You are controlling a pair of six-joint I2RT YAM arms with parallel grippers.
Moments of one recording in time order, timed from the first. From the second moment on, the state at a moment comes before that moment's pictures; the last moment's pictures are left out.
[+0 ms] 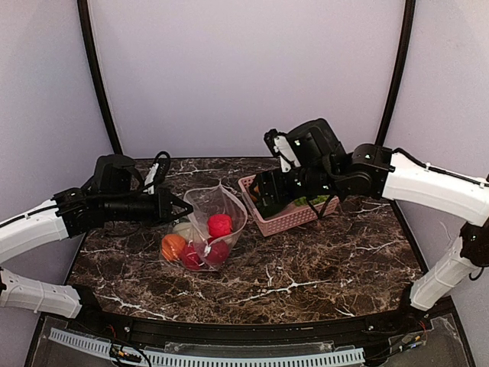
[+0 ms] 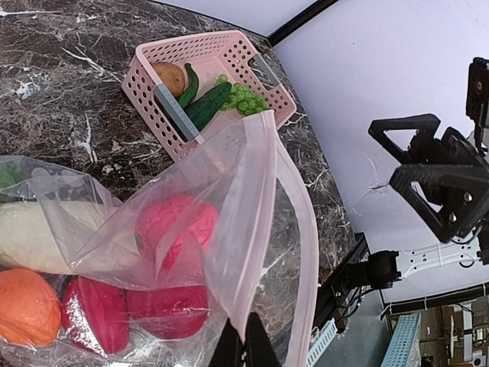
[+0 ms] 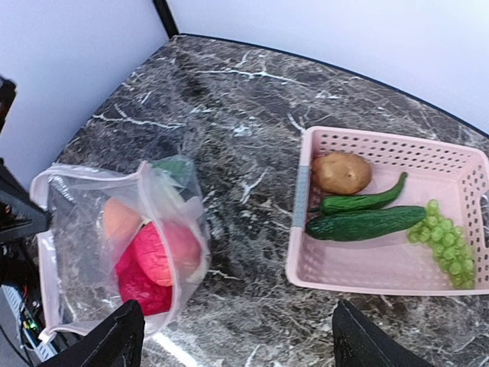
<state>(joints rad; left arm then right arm) -0.72 1.03 0.85 -0.33 0.26 -0.74 1.04 1.50 1.43 -0.58 0.23 0.40</state>
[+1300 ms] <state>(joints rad) -0.66 1.05 0.87 -0.33 0.30 -0.72 0.40 2.04 1.48 -0.37 -0.25 0.43</state>
